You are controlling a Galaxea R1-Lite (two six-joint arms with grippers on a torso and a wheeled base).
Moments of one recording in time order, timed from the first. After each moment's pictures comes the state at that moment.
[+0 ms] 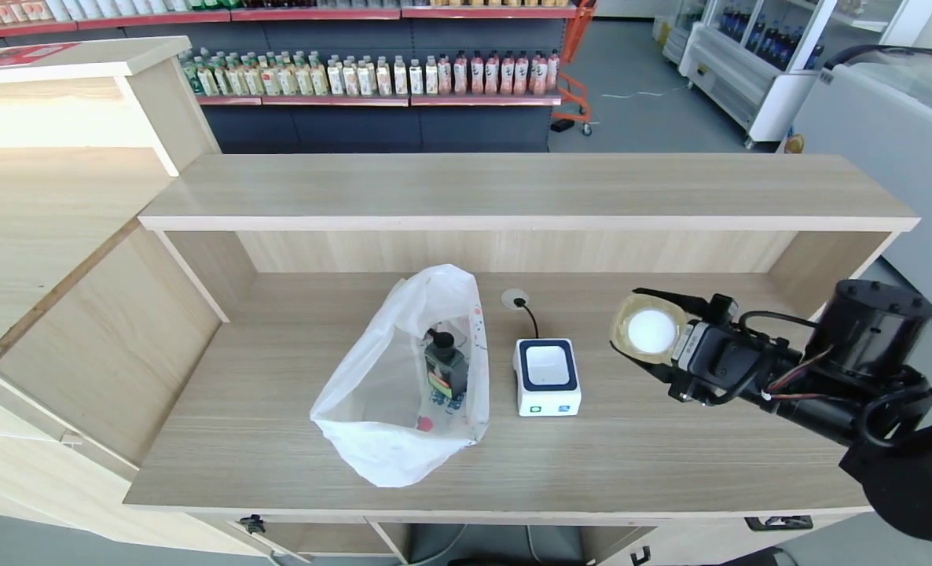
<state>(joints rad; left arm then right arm) 0.00 0.00 0.00 0.00 0.01 0.00 0.26 1.82 -0.51 -1.33 0.47 -1.06</state>
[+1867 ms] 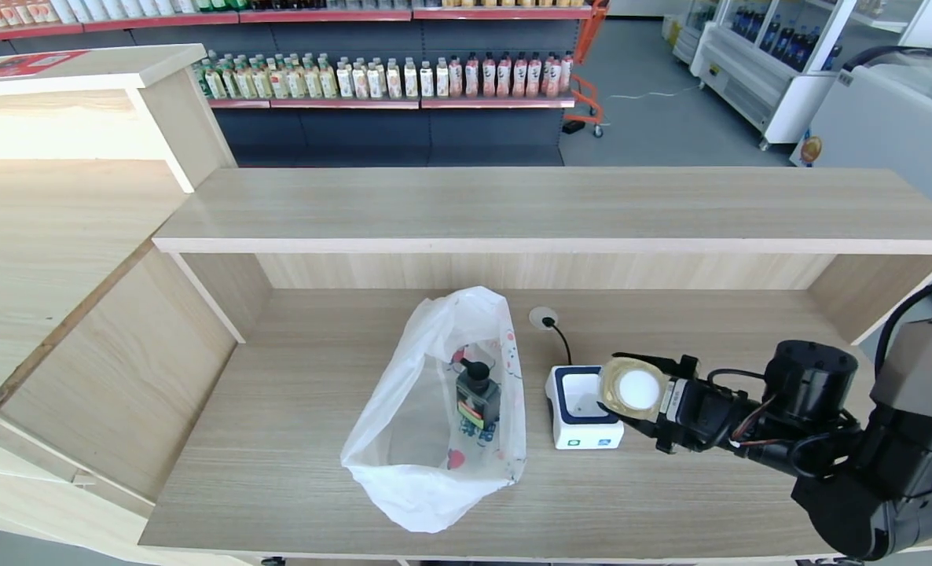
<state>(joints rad) 0.00 0.00 0.00 0.00 0.01 0.00 0.20 2.11 -0.43 -1.57 0.66 -0.98</state>
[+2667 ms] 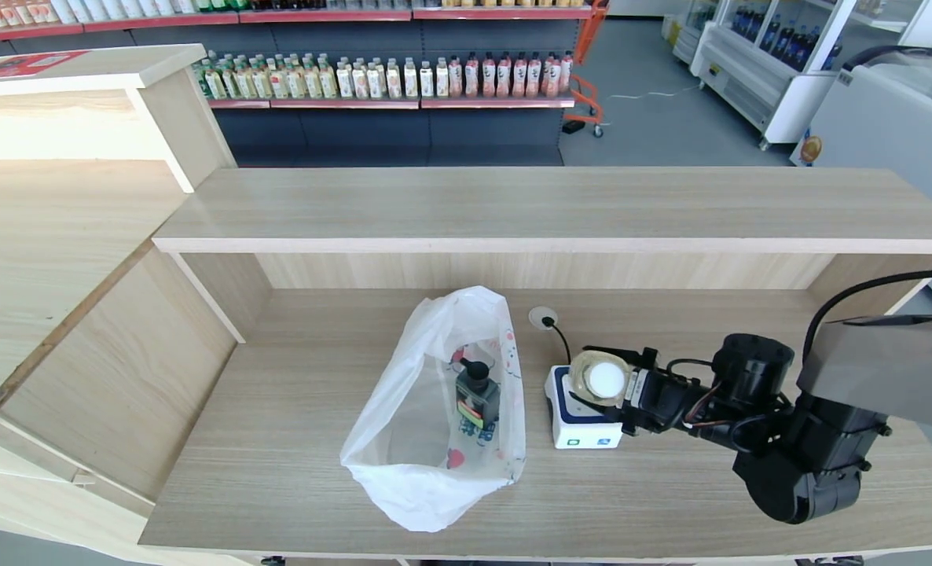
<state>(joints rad) 0.00 0.00 0.00 0.00 0.01 0.00 0.23 2.28 -0.64 -1.57 0.73 -0.95</state>
